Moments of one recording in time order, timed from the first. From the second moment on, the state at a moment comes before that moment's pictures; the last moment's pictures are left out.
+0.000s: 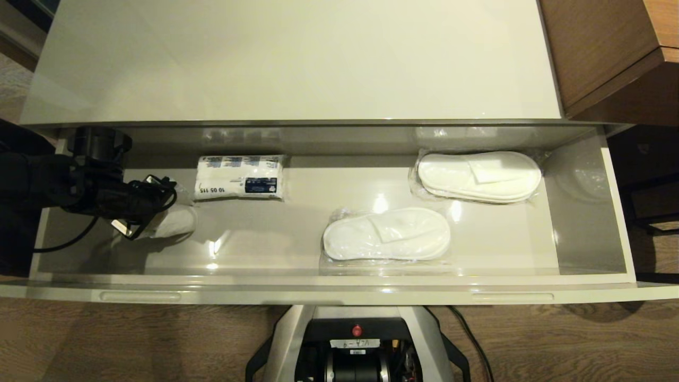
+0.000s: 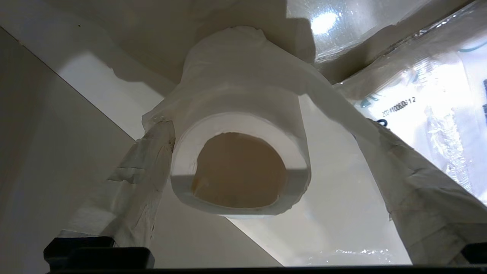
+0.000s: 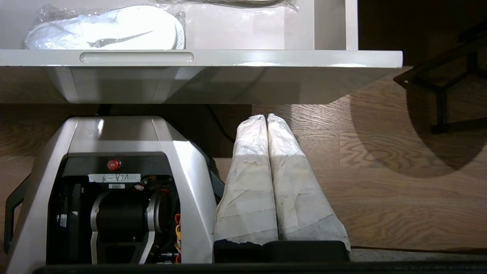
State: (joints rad) left arm 0.15 1.94 -1.40 0.15 -0.05 -0.87; right arm -0.01 0.02 0.00 0.00 0.01 -0.02
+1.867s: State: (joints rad) left arm 0.12 1.82 -1.33 0.16 -0.08 -0.87; right arm -0.01 0.02 0.00 0.00 0.01 -0.02
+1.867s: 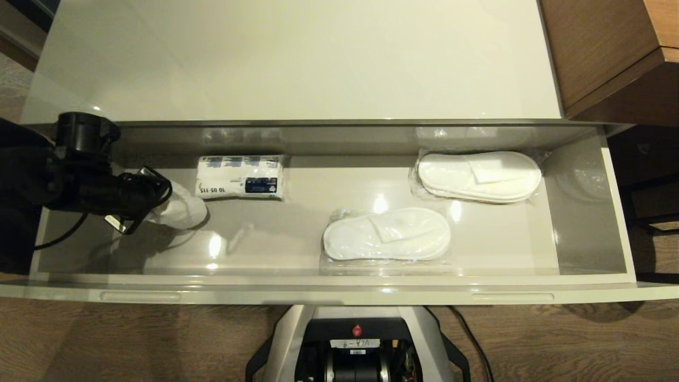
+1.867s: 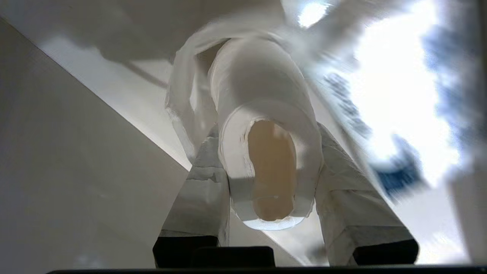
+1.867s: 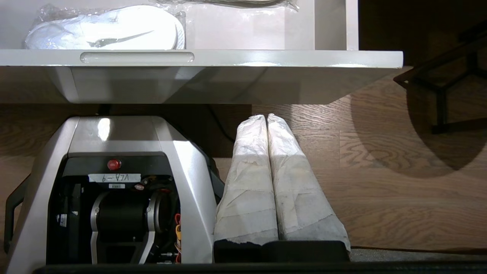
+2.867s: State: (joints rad) left arm 0.02 1.34 -1.52 0.48 -0.22 -0.68; right arm -0.01 0.02 0.00 0.00 0.02 -0.02
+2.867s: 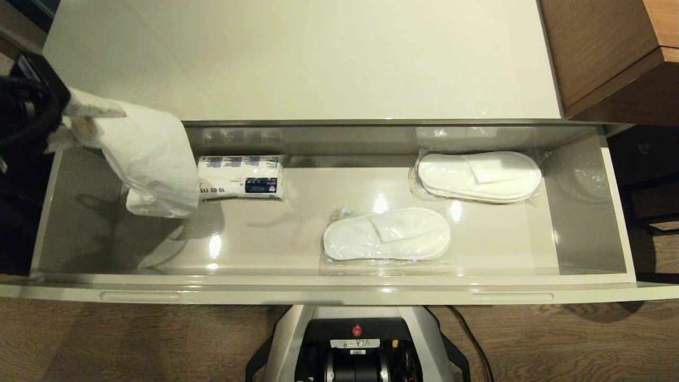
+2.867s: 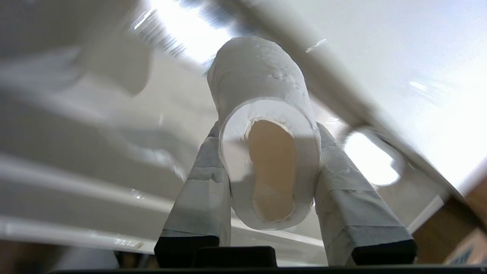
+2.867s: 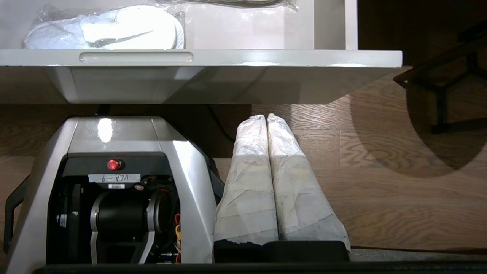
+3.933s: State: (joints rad) left arm -0.04 1.57 -1.93 0.40 -0.28 -0.42; right arm -0.01 0.02 0.00 0.00 0.01 -0.02
